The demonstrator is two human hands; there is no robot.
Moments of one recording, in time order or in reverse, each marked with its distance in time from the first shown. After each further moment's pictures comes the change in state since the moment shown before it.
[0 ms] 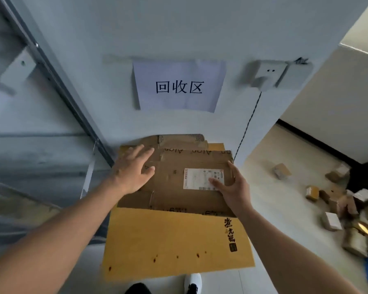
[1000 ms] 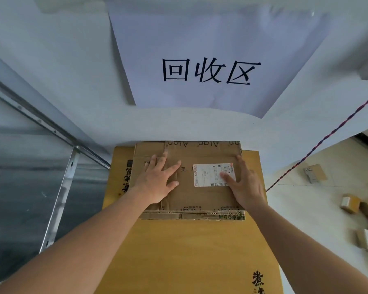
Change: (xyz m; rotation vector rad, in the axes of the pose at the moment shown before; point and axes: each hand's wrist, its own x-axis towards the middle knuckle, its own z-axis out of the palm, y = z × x) left_hand 0.171 -0.033 0.138 0.118 -0.346 -0.028; right_hand 0.207 0.046 0.105 -0.514 -0.227 0.118
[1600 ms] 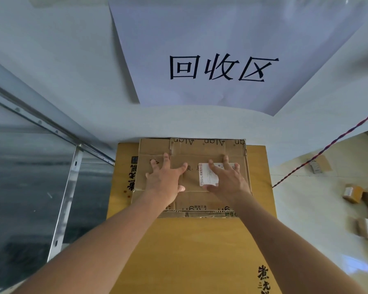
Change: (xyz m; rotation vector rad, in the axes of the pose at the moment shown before) left_hand 0.003 0.022 0.002 -0.067 -0.079 -0.173; right_hand -0.006 -0.063 0.024 -0.421 -0.332 -0.104
